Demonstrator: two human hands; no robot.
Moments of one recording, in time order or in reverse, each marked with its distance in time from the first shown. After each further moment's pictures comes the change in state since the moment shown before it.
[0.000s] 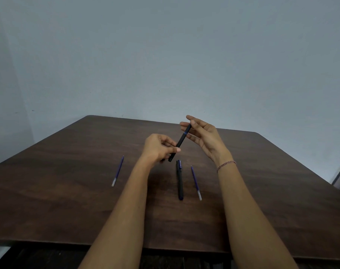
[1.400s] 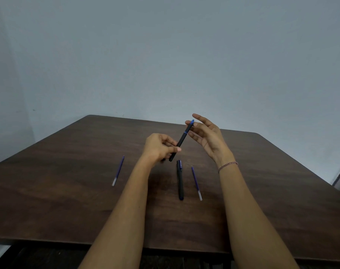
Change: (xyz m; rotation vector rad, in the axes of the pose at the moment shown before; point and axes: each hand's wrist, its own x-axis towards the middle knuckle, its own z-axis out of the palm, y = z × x) left_hand 0.002 0.000 0.000 0.004 0.001 -0.016; right_hand 0.001 0.000 -0.005 0.066 0.070 -0.005
